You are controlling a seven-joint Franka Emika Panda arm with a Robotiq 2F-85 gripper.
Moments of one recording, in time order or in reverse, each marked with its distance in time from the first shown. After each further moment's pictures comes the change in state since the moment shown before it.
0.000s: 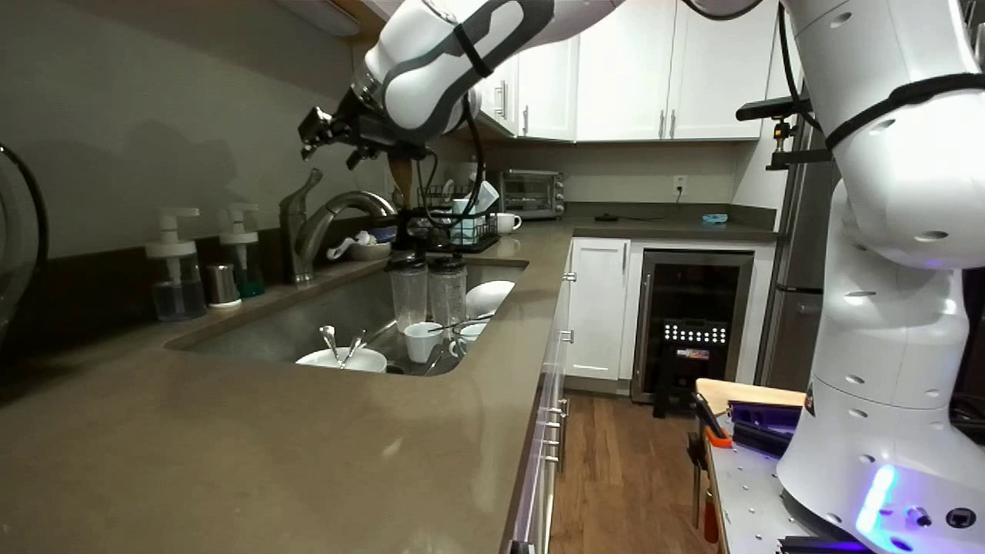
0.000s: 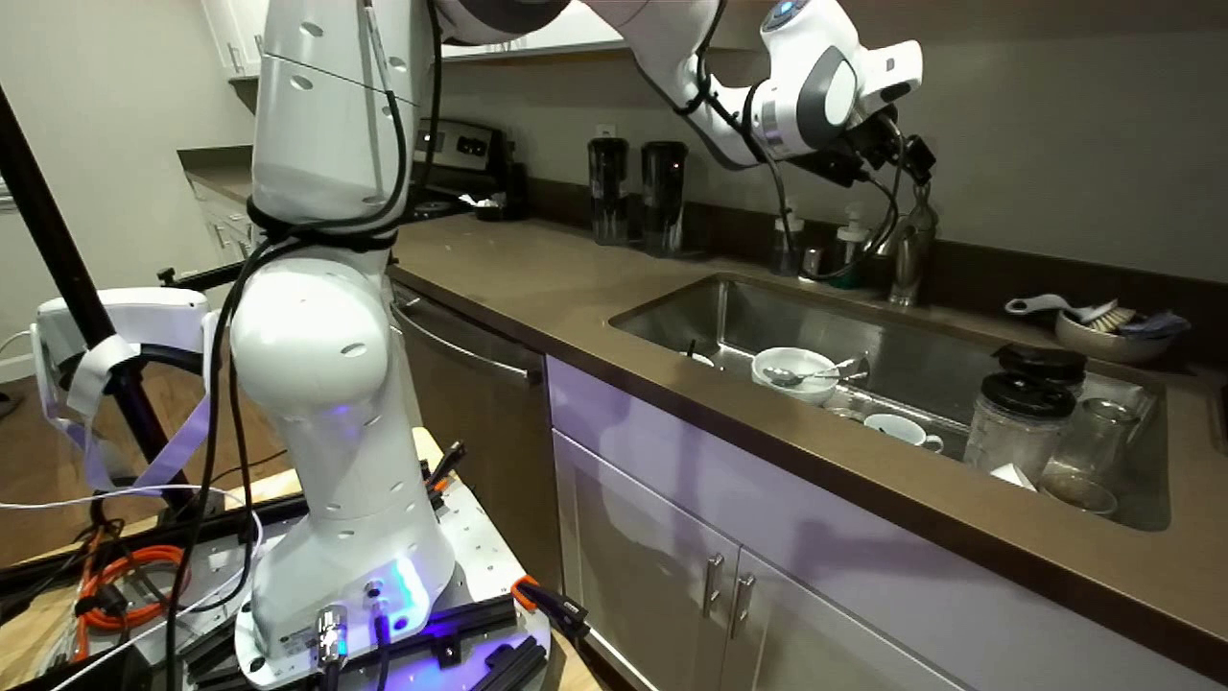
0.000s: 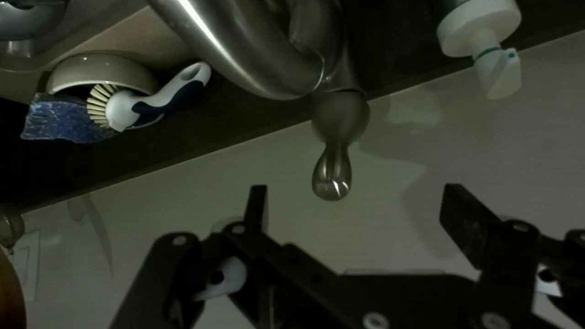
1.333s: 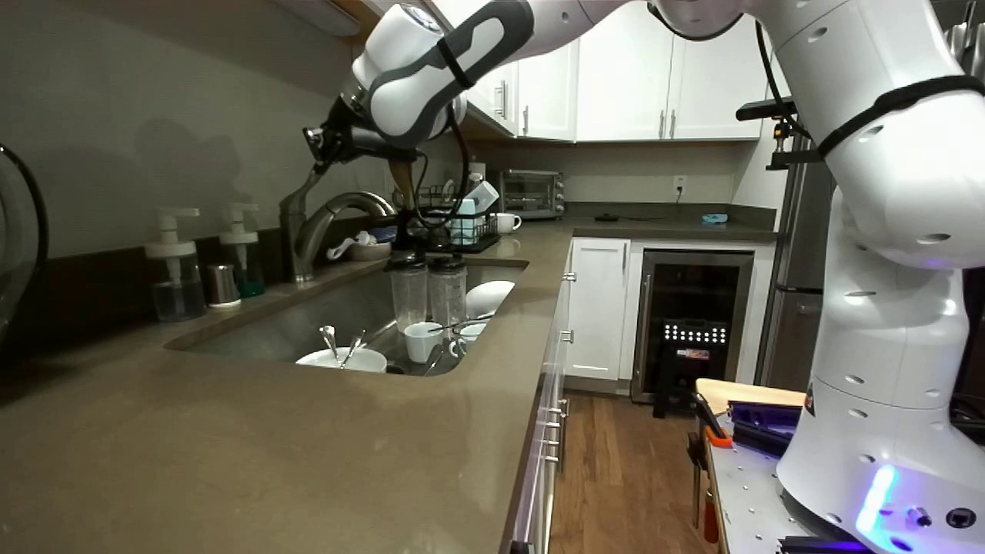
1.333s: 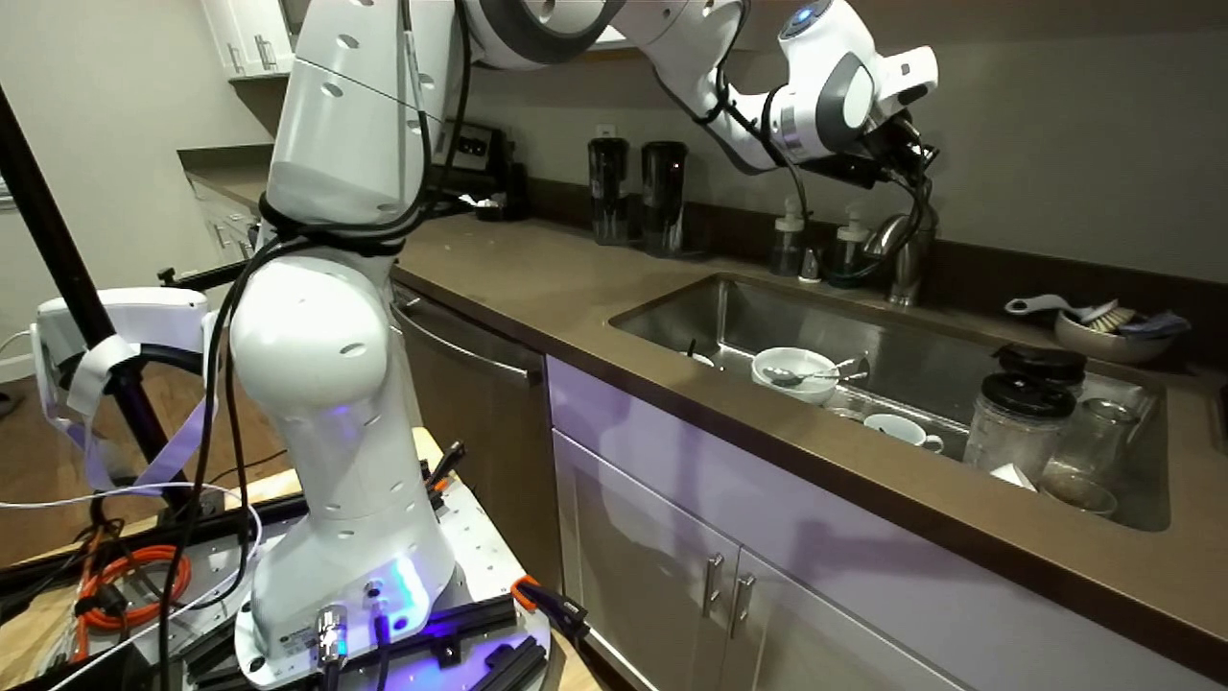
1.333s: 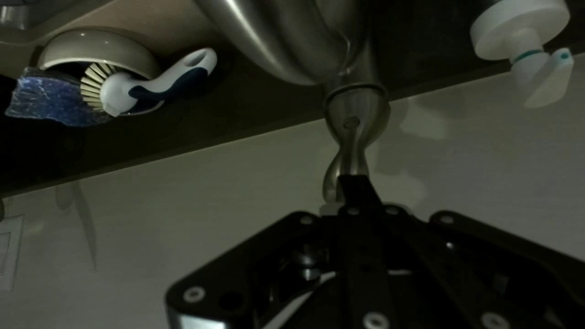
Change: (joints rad) arm -0.006 0.095 0.005 0.136 -0.019 -0.061 -0.056
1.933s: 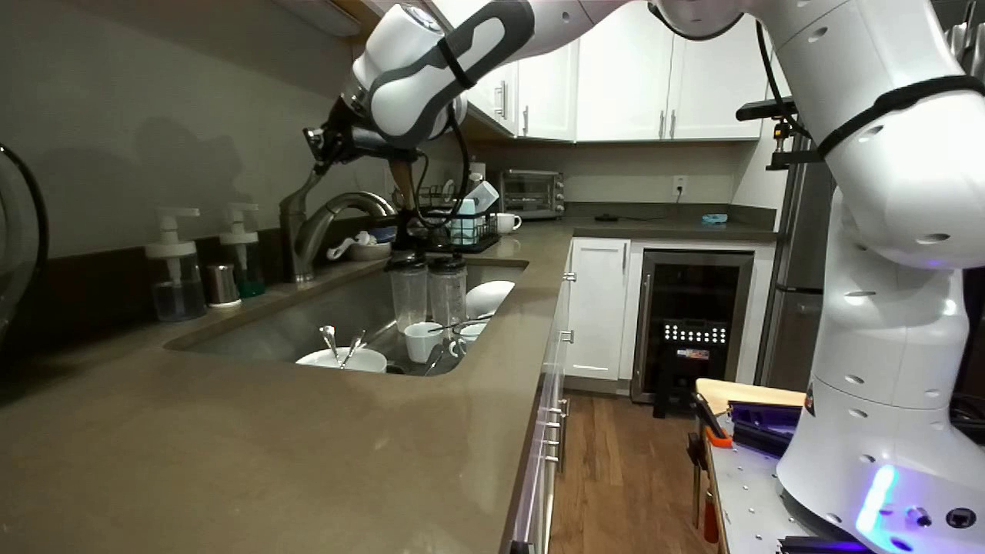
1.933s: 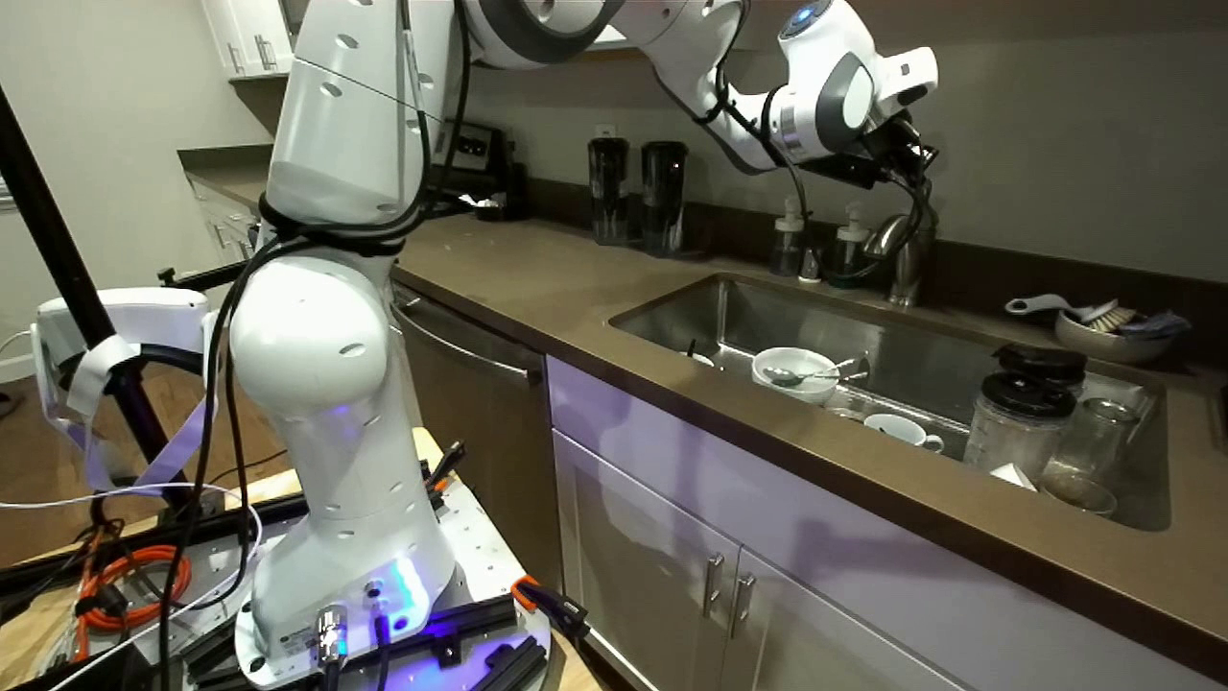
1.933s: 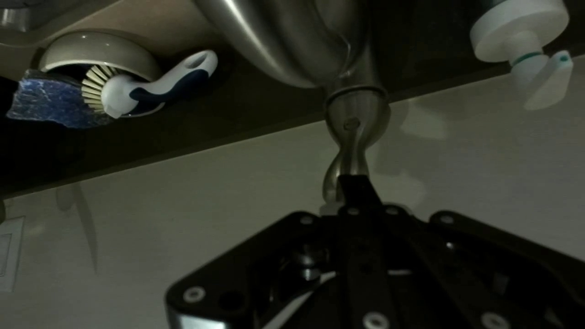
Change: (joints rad) arm -0.002 -0.002 0.002 -0.004 0.000 -0.002 0.000
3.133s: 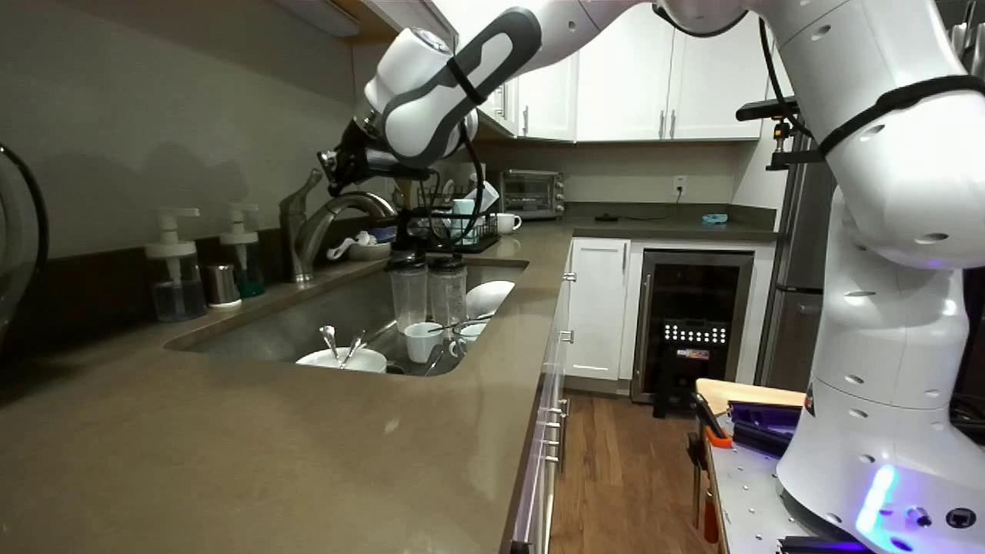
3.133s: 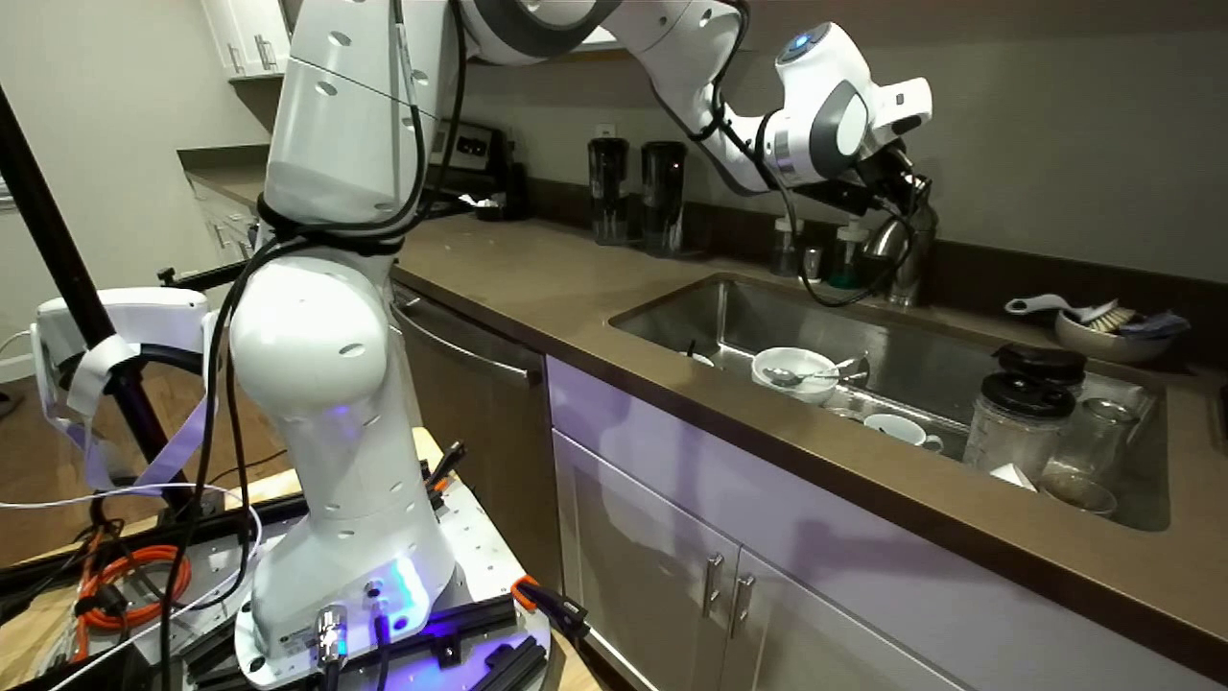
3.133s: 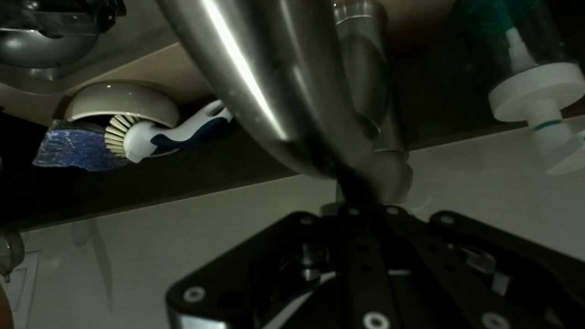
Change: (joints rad) arm -0.002 -0.016 -0.018 -0.100 0.000 0.042 0.000
